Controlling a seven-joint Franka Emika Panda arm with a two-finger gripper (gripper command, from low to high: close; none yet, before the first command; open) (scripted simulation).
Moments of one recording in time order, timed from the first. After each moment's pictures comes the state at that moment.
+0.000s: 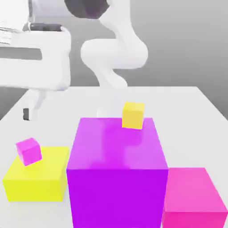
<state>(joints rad) -0.16 0.06 -0.18 -2.09 0.05 2.43 0.65</state>
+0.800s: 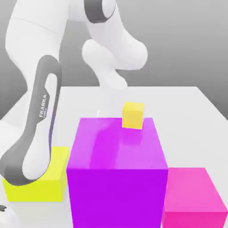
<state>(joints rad) -0.35 0.68 -0.16 -1.93 0.19 2.60 0.49</state>
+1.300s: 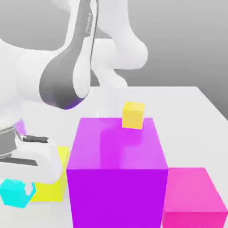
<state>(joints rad) -0.17 0.16 -0.13 -2.17 0.07 2.32 0.57</state>
